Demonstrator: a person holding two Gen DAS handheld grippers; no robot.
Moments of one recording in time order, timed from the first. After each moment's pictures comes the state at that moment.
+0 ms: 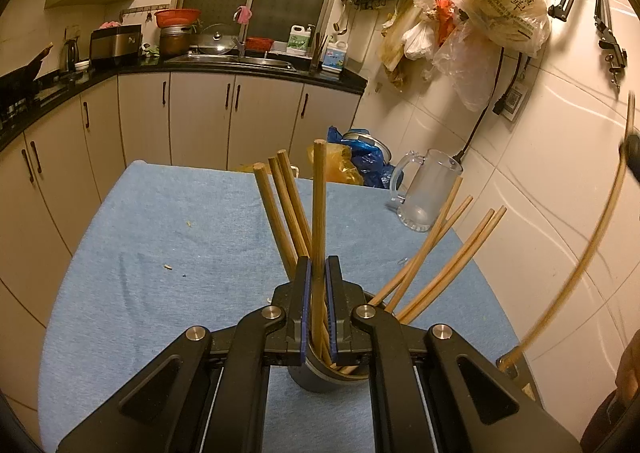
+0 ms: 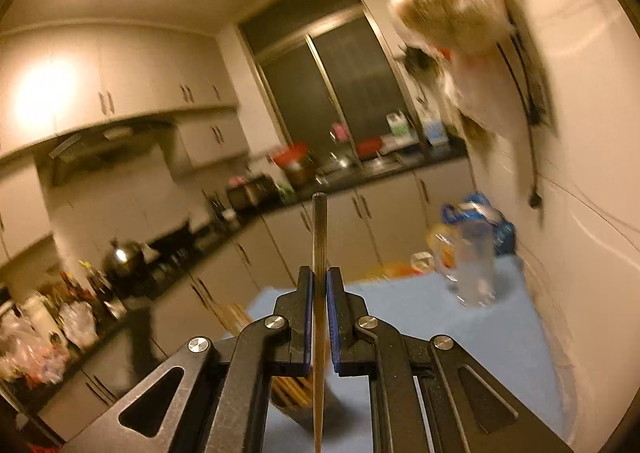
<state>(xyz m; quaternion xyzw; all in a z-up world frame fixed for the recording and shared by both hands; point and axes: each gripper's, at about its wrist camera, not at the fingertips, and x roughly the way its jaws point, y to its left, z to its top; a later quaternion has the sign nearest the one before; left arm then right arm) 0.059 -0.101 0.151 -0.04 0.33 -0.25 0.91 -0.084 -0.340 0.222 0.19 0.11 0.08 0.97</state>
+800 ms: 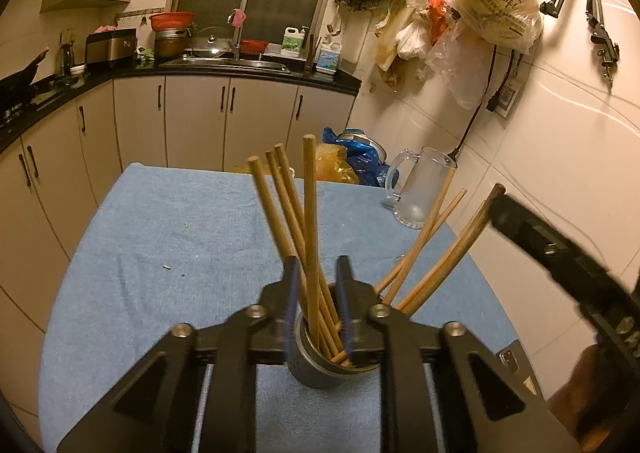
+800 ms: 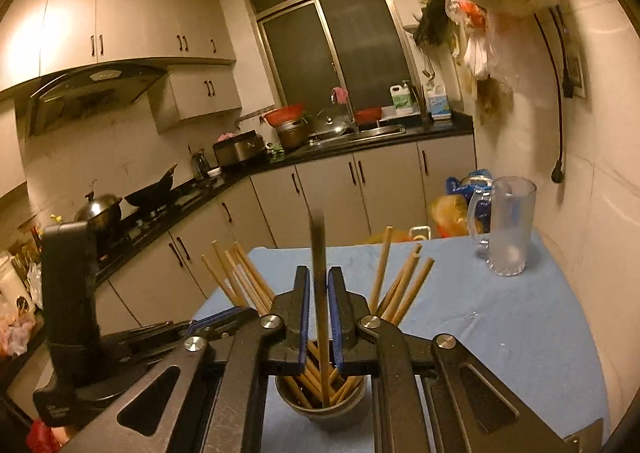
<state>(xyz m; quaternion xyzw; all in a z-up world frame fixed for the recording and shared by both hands) 0.051 -0.097 0.149 -0.04 0.32 -0.26 0.91 -0.022 -0.256 0.150 0.12 0.18 0.05 0.97</state>
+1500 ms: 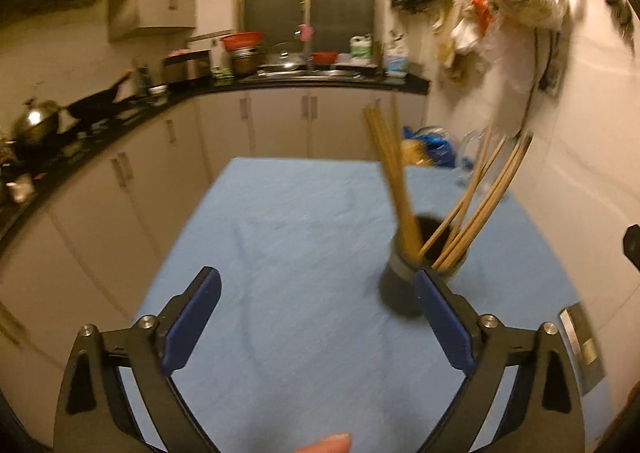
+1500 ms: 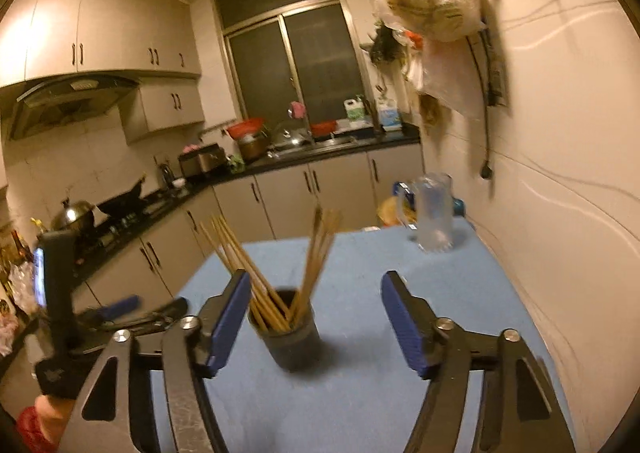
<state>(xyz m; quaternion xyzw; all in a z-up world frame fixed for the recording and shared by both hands) -0.050 -0.049 0.138 0.04 0.30 -0.09 0.95 -0.147 -0.266 0.141 0.12 0.19 -0.04 0.97</state>
